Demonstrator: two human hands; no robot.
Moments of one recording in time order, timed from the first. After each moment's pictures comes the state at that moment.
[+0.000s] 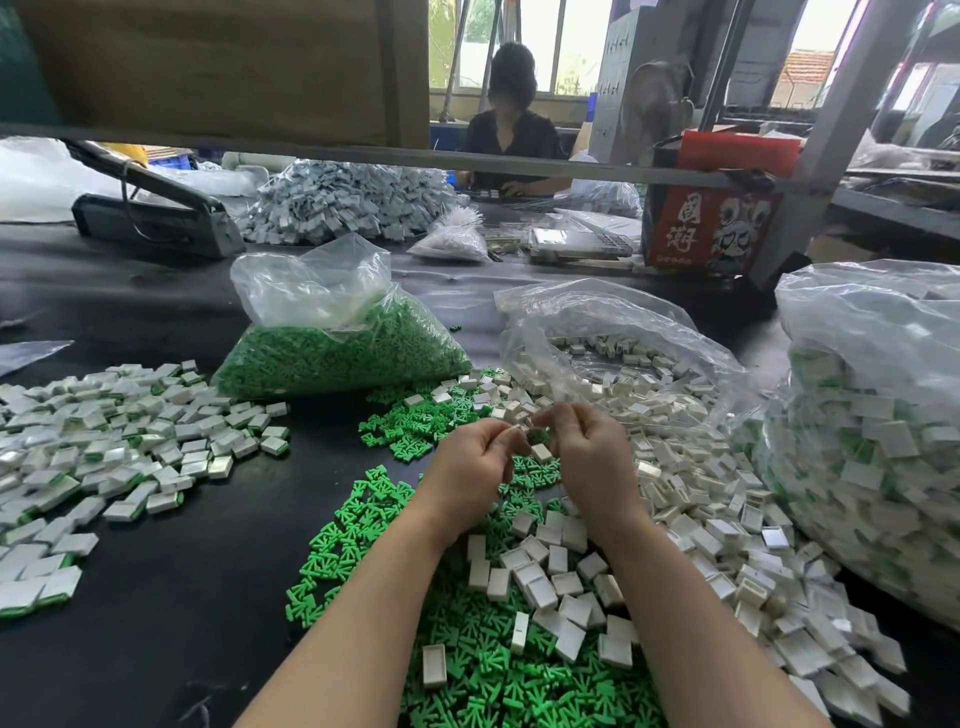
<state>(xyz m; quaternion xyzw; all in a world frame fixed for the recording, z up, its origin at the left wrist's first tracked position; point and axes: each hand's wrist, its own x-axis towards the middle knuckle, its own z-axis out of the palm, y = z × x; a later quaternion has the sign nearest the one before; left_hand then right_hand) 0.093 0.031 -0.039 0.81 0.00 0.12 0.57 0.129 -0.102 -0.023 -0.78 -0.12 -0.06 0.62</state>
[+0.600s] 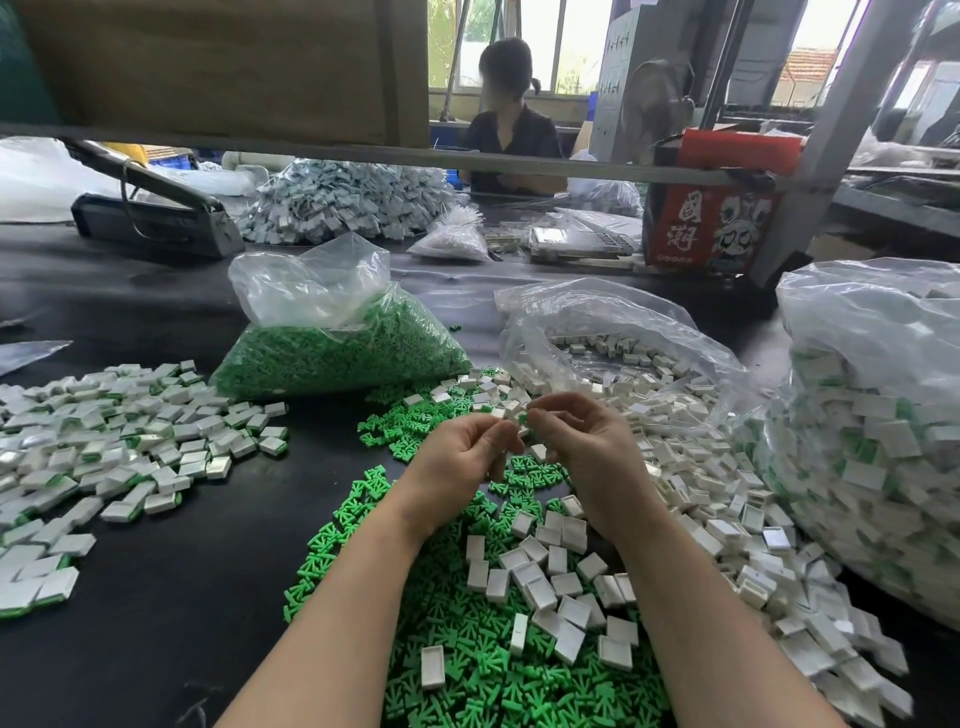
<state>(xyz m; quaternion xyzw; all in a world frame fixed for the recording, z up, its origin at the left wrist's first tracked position) 0.086 0.045 -0.030 0.77 -0.06 0.07 0.63 0.127 -0.113 -0.011 -0.66 -0.19 0.07 0.72</state>
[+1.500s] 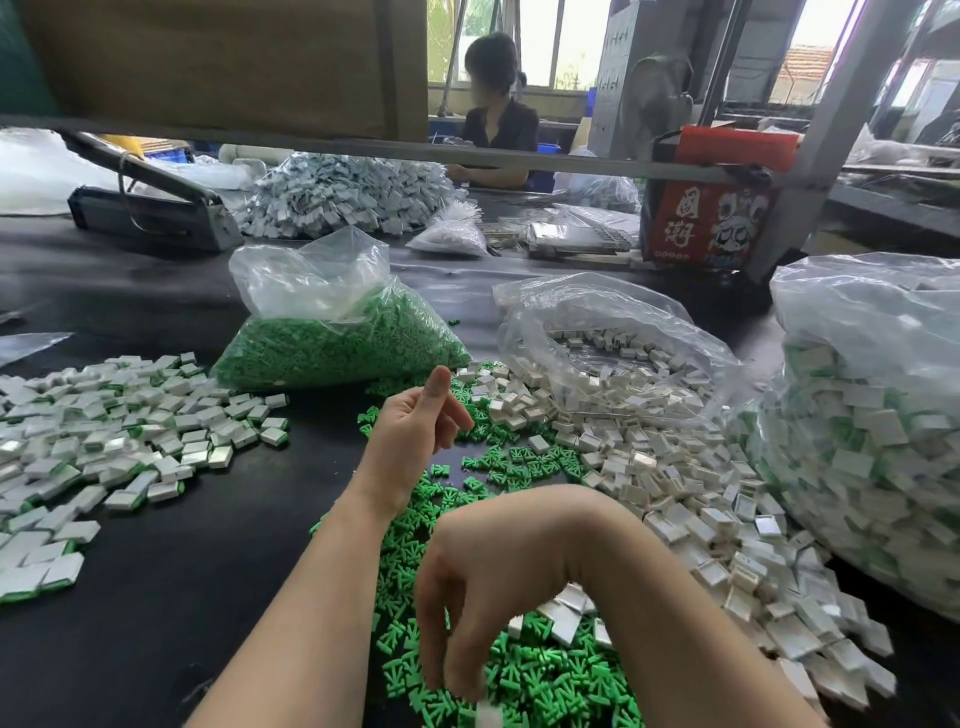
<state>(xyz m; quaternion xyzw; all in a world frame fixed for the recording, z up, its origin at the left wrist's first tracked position) 0.083 0.071 -0.027 0.69 0.02 0.18 0.70 0.052 -0.073 0.053 -0.74 -0.52 0.42 0.08</state>
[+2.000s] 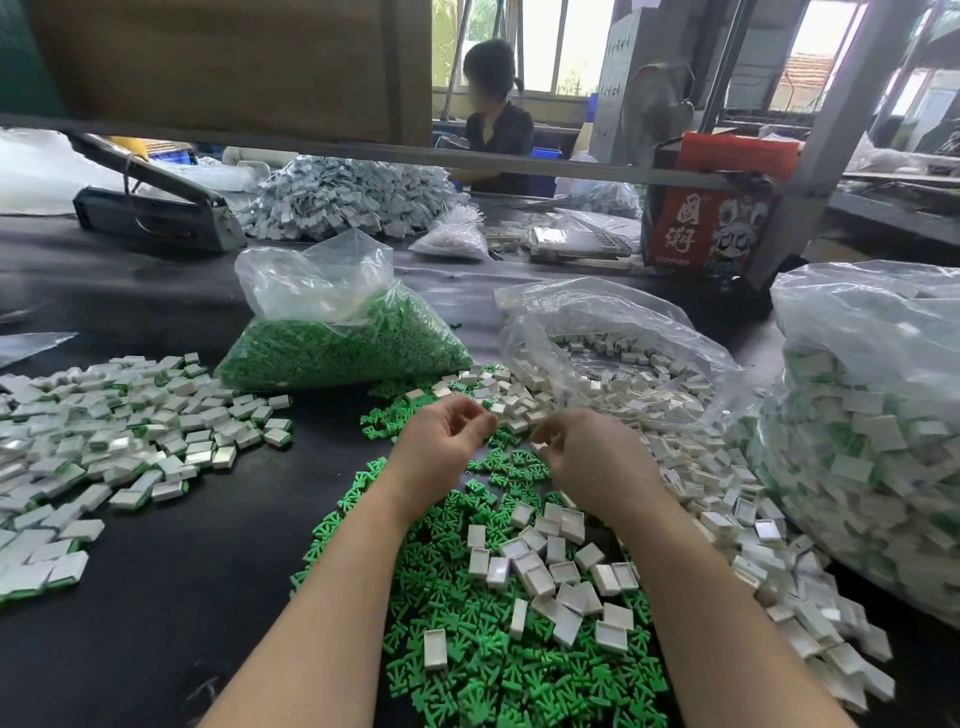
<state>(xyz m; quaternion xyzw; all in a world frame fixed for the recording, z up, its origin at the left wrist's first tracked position) 0.092 0.062 -0.037 0.81 0.00 0.15 0.57 0.124 -0.114 0.001 -0.96 -0.21 -0.02 0.20</state>
